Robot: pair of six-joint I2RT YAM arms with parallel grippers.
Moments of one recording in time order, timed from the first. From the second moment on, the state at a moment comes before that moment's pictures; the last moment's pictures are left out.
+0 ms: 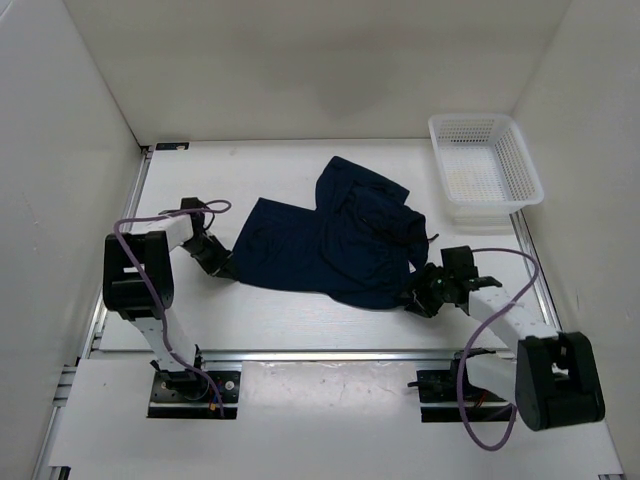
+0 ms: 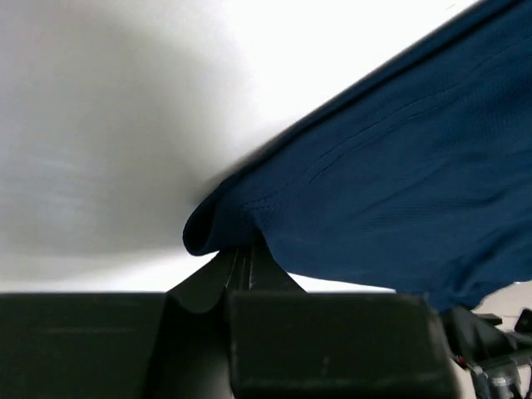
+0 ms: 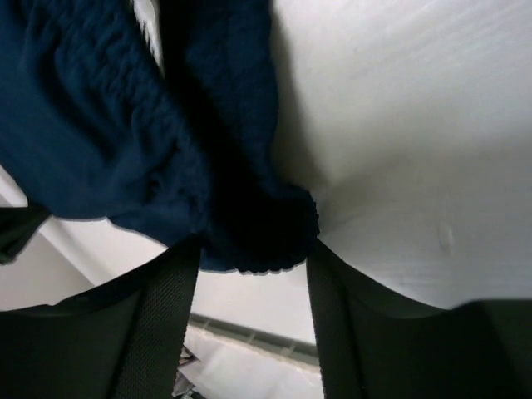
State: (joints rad) left arm 0.04 1.77 1.01 -0.73 0.29 -0.64; right arm 0.18 1.10 0.41 -0.38 -0.34 0.94
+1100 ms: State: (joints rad) left arm 0.14 1.59 1.21 -0.90 0.36 -0.56; right arm 0.21 0.56 0.42 -0.58 -0.13 0.74
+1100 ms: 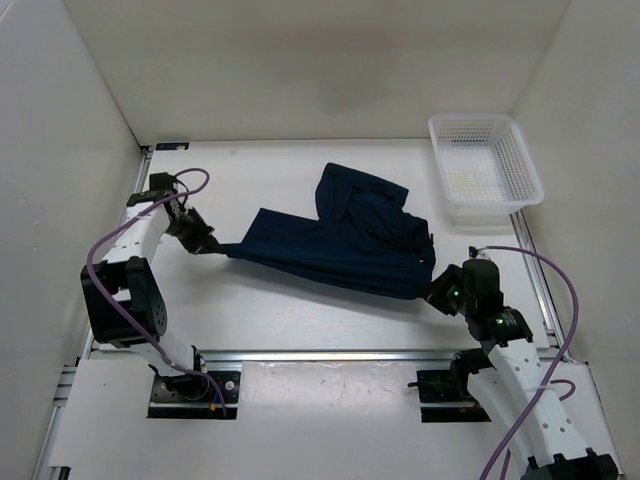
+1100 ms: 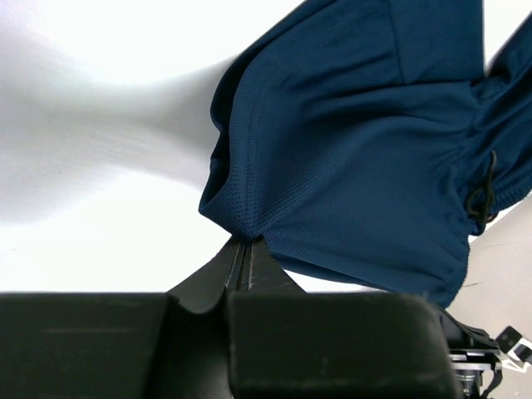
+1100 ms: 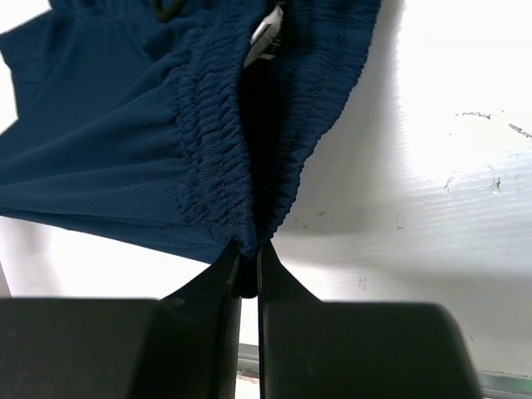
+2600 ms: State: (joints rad) left arm 0.12 1.48 1.08 -0.89 0.35 -0.55; right arm 0.31 1.31 0.67 -0.53 -0.35 0.58
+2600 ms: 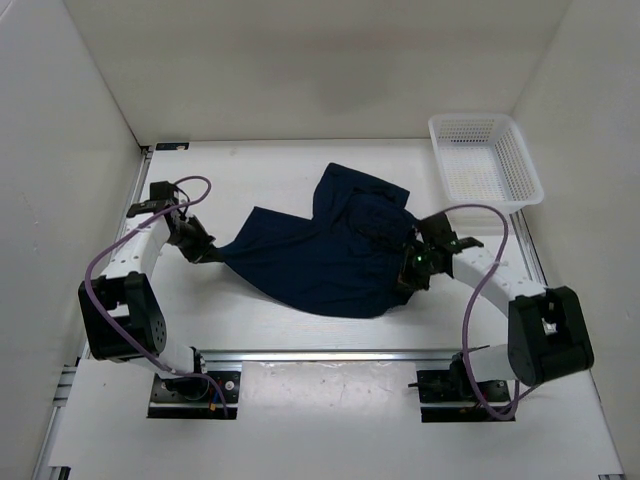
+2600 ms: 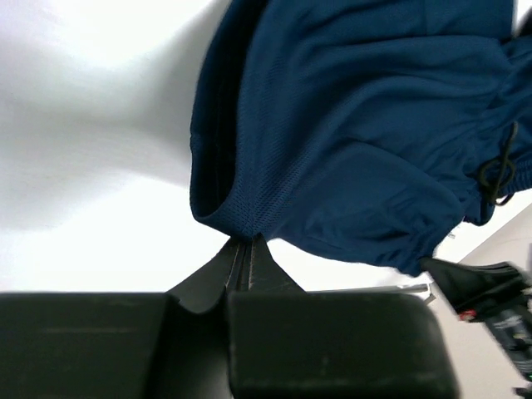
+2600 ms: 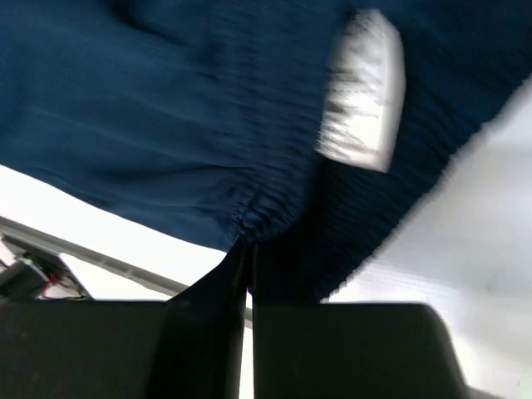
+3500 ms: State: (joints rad) left arm 0.16 1.50 1.07 -0.89 0.38 -0.54; right arm 0.38 0.74 0.53 -0.75 -0.05 0.78
